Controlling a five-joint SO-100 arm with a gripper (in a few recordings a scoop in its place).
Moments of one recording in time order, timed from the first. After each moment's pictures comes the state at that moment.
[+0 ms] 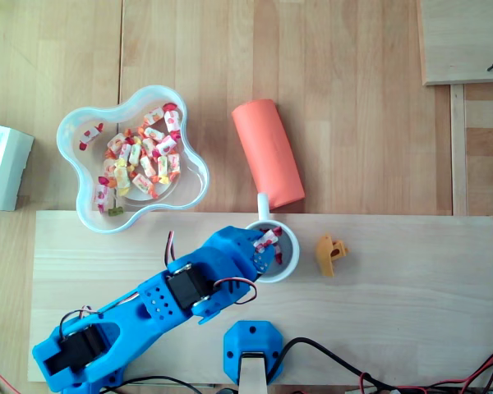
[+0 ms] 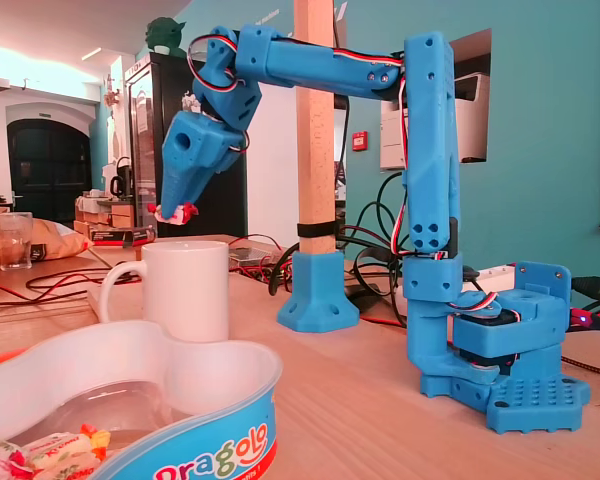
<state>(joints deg) 59.8 85.9 68.6 72.9 77.4</state>
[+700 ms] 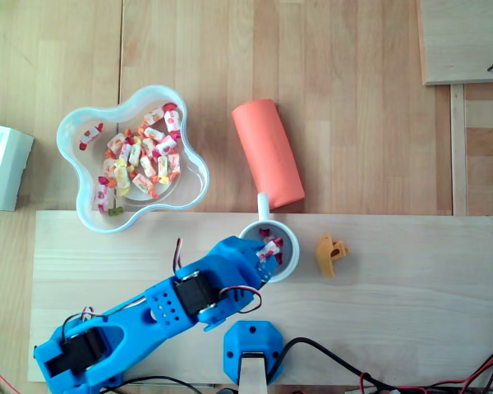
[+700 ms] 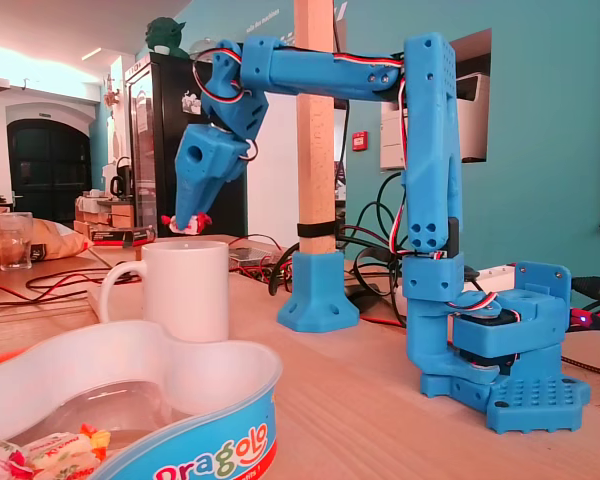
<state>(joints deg) 62.4 85.9 71.6 72.5 74.1</state>
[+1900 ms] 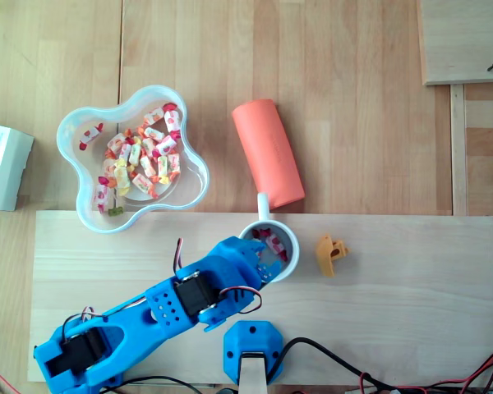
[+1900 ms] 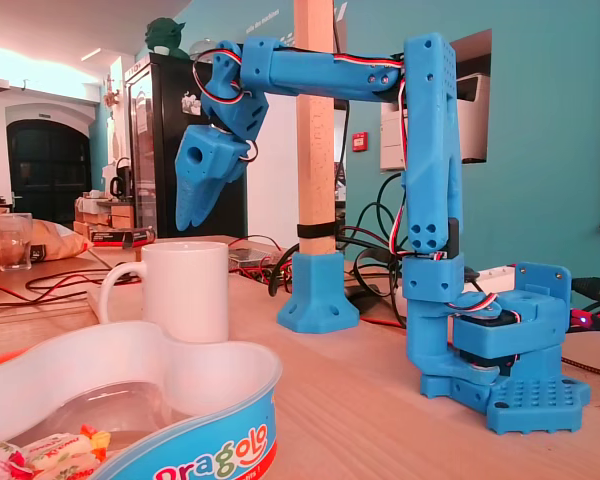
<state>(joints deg) 62.4 85.9 71.6 72.5 74.1</state>
